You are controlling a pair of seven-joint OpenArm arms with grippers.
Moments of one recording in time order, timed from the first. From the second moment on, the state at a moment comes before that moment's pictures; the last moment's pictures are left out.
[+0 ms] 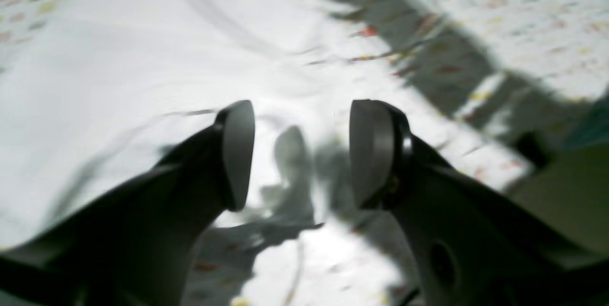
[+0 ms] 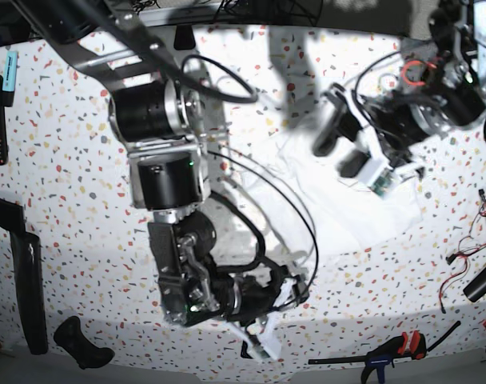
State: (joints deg) left arm 12.2 -16.6 2.0 124.1 -35.9 -23.1 61.0; right arm 41.7 -9.6 -1.2 54.0 14.0 32.7 -49.7
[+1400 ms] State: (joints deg) left arm 6.6 -18.0 1.9 99.7 -7.5 -18.5 41.1; right arm 33.3 2.2 -22.2 54.7 29.2 35.0 -71.7
